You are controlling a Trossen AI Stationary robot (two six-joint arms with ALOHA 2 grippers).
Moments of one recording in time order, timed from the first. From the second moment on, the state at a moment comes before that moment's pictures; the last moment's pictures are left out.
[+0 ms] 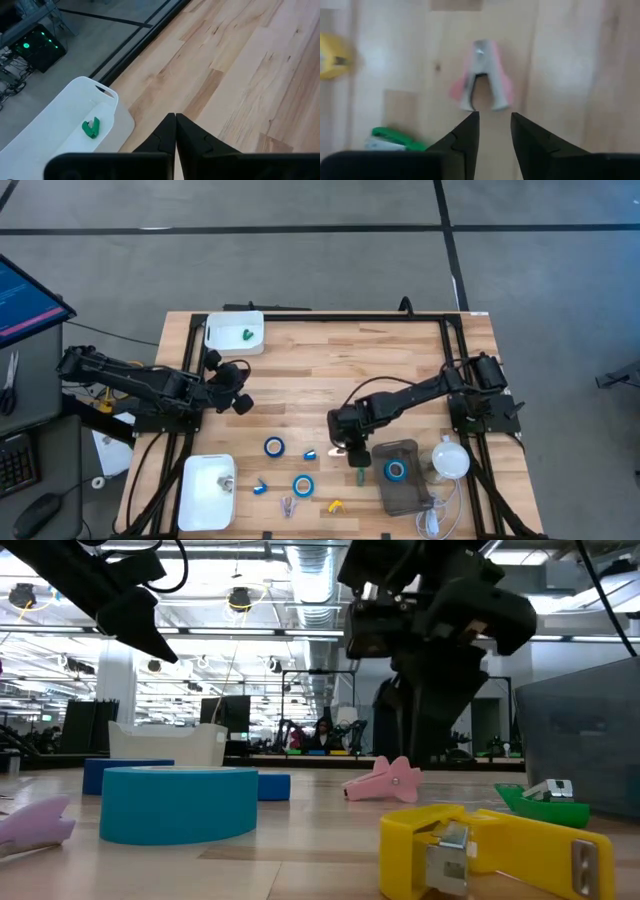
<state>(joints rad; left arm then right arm) -0.22 0.82 0.54 -0.59 -0.88 -0.40 0.20 1.90 1.21 -0.54 -0.17 0.15</state>
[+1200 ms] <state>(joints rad) -0.22 0.82 0.54 -0.59 -0.88 -0.40 0.18 1.91 1.21 -0.47 -0.21 0.15</state>
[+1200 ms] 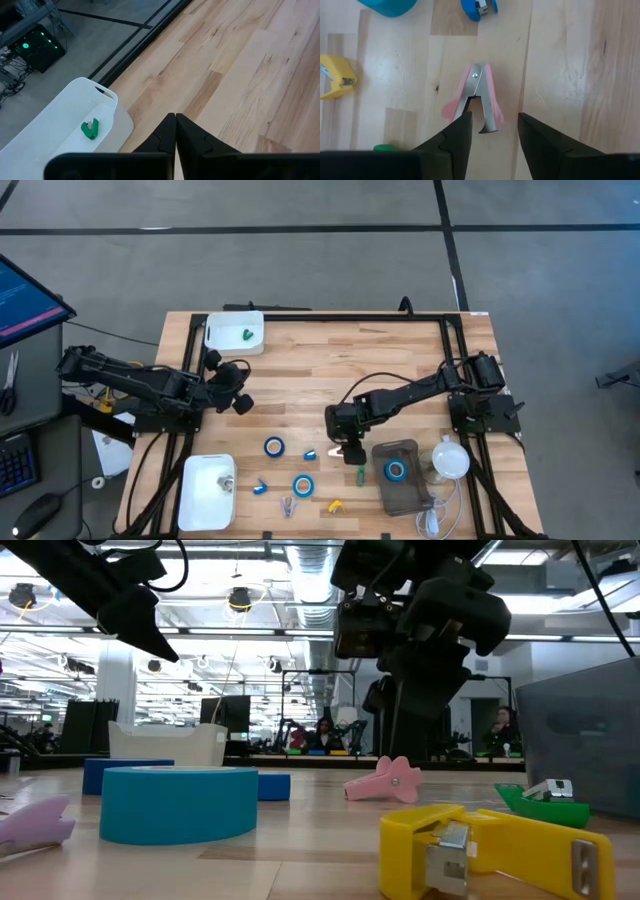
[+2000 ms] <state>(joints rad) -0.22 0.82 0.54 -0.59 -0.88 -0.40 0.16 1.98 1.21 -0.43 -0.21 0.12</state>
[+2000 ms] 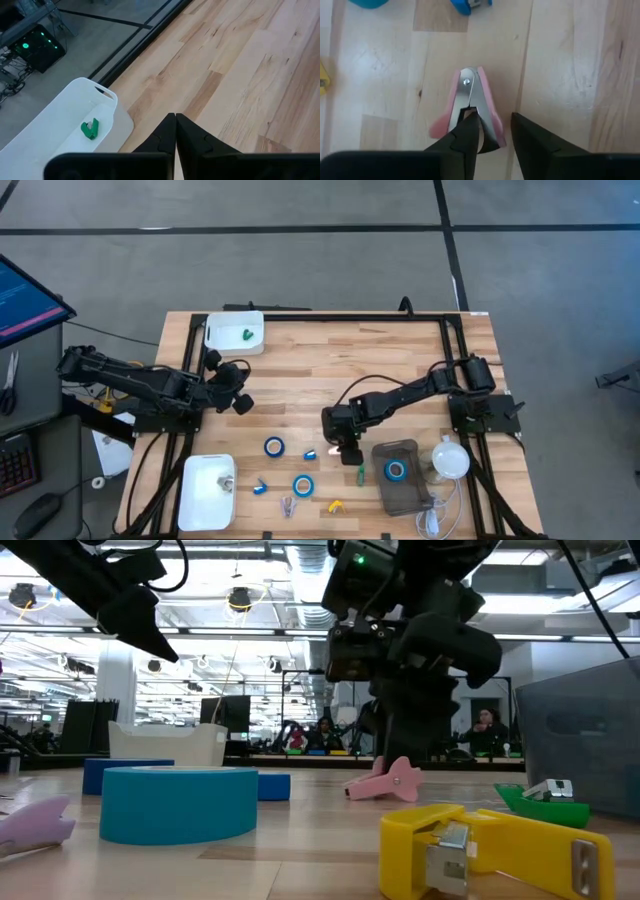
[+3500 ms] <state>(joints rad) -0.22 0.82 0.54 -0.38 -0.83 -0.37 0.09 1.97 1.55 -0.32 -0.04 -0.23</state>
